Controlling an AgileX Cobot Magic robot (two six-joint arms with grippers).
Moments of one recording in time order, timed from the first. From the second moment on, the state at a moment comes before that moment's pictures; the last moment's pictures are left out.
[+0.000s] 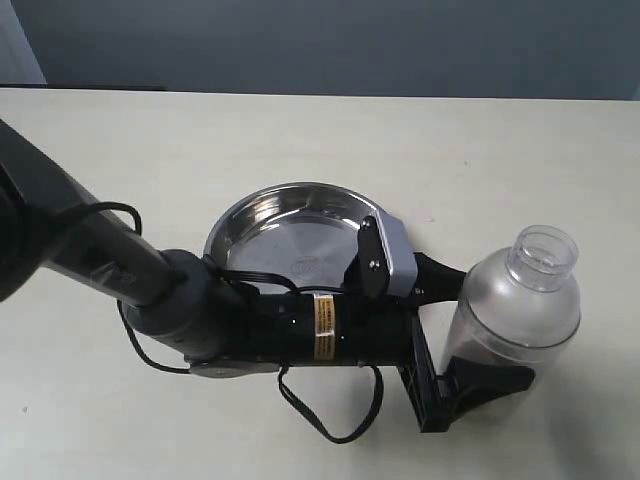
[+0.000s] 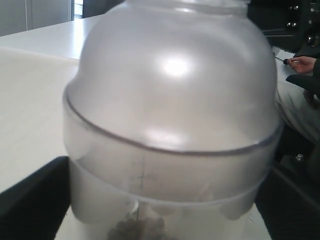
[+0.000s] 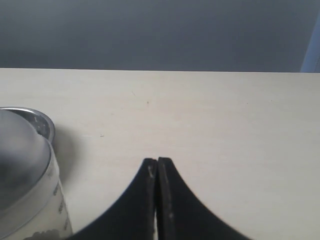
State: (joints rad) left arm -0.74 2.16 -0.88 0.68 -1.23 -0.41; right arm 0.07 0.00 0.00 0.07 0.31 -0.03
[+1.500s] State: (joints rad) left arm -0.74 2.16 -0.93 0.74 -1.21 -0.38; right arm 0.07 0.00 0.00 0.07 0.31 -0.03
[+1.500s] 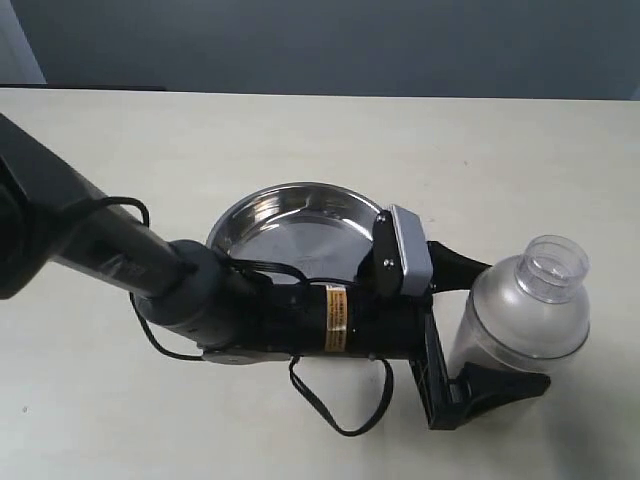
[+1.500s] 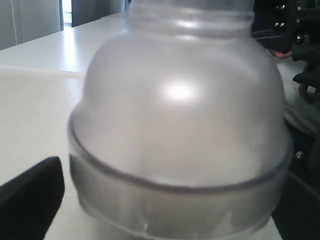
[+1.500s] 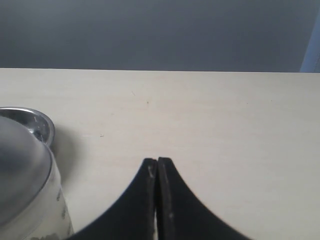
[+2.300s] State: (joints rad) left arm -0.79 2.25 -1.04 0.73 -1.21 -0.38; right arm 0.07 0.00 0.00 0.07 0.31 -0.02
